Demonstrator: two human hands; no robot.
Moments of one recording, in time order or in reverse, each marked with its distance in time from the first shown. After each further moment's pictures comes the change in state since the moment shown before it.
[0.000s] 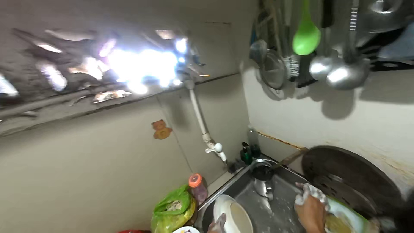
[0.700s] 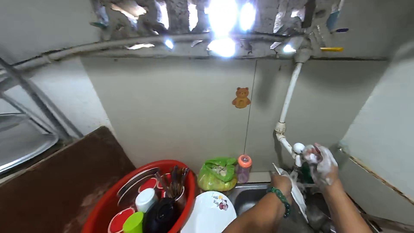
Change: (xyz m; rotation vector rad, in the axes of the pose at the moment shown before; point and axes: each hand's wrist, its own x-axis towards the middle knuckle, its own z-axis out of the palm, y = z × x) left_hand 0.140 0.069 0.080 -0.228 0.115 -0.073; right_hand 0.070 -0.246 0.084 1.296 -0.599 -0.305
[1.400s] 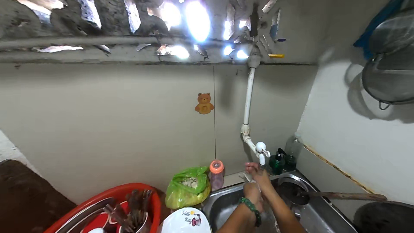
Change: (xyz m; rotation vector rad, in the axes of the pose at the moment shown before) left_hand -0.013 -0.017 0.001 -0.090 0.015 -0.074; right_hand -0.033 0.099 -0.013 -0.416 -0.161 0.297
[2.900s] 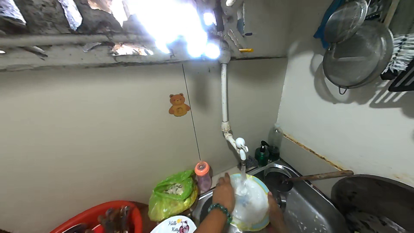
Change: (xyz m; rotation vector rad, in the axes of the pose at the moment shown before) left_hand 0.036 0.000 -0.054 1.703 -0.008 0.358; right_hand -0.113 0.055 -0.032 0.393 0.573 0.410
